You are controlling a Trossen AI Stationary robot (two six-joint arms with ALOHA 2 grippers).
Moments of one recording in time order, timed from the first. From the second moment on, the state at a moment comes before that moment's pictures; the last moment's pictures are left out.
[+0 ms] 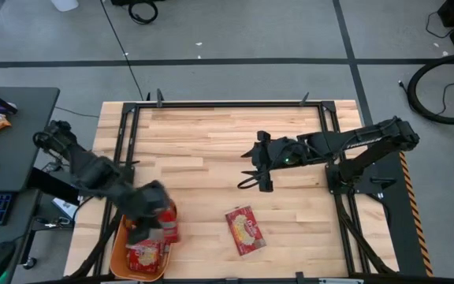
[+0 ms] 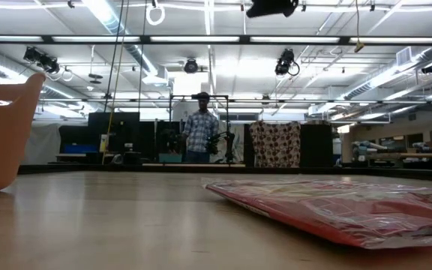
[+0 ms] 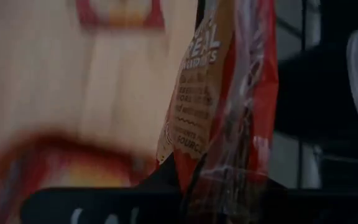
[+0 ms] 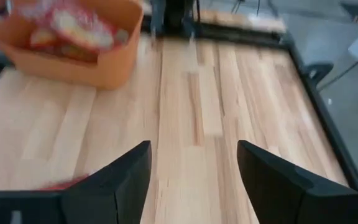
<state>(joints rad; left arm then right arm) -0.63 1.26 1.42 -1.00 0.01 -0.89 0.17 1.37 1.25 -0.48 0.24 -0.02</state>
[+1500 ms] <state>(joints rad) -0.94 1.54 1.68 -1.43 -0.57 -1.15 0.22 1.46 1.08 -0.21 -0.16 0.17</state>
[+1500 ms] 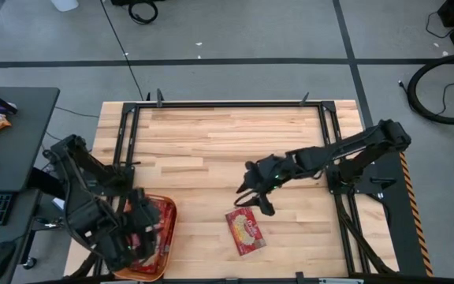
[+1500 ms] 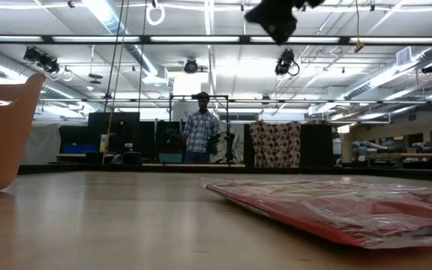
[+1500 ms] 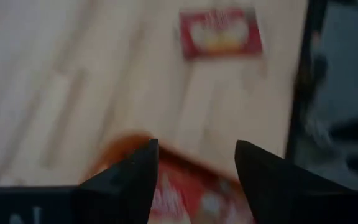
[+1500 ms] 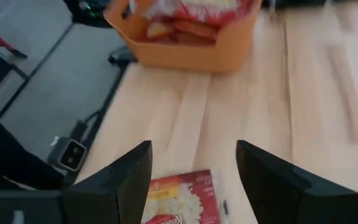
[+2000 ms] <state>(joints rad) -0.75 1.54 1.68 -1.40 -0.45 -0.97 0.33 1.74 1.11 -0.42 -0.29 0.76</state>
